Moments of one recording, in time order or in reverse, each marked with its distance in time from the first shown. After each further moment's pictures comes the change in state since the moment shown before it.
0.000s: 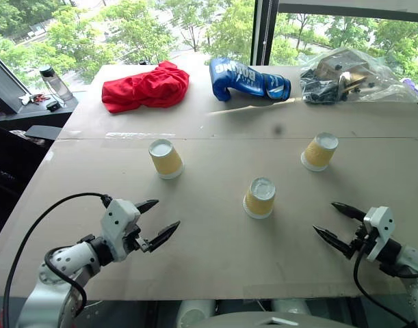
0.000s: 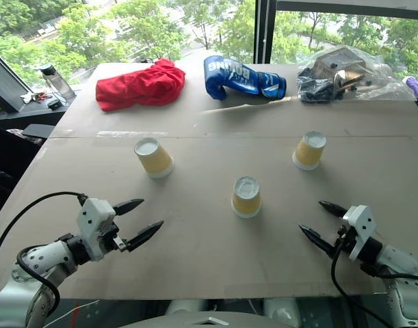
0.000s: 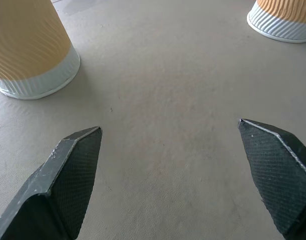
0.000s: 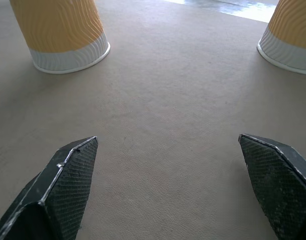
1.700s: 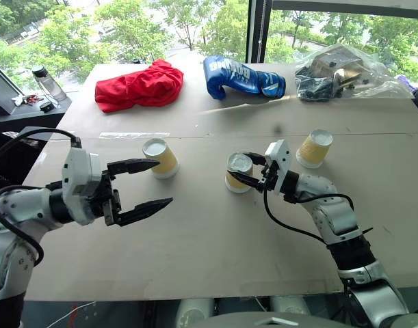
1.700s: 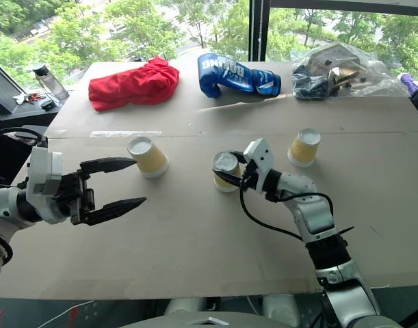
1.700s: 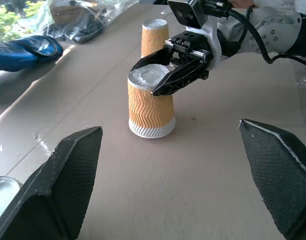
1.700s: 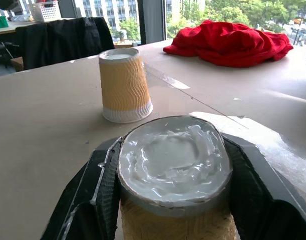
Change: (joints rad) left arm -0.281 0.242 0.168 -0.045 -0.321 0.167 -0.269; right arm -0.696 0.318 0.423 0.074 -0.137 0.337 -0.231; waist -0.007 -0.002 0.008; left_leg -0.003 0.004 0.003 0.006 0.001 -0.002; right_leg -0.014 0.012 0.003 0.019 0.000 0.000
